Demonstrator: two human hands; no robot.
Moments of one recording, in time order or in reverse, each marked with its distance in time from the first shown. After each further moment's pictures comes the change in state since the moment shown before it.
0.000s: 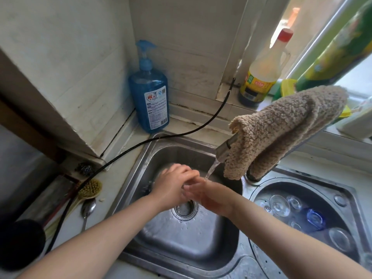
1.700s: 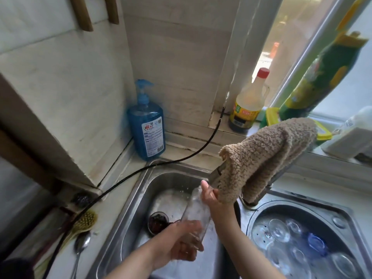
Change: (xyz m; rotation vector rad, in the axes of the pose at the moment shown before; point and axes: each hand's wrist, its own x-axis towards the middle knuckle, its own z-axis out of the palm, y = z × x) left_hand -0.040 0.052 -0.021 -1.476 -0.434 -0.706; right_hand -0.011 -0.006 -0.004 -0.245 0.716 -0.354
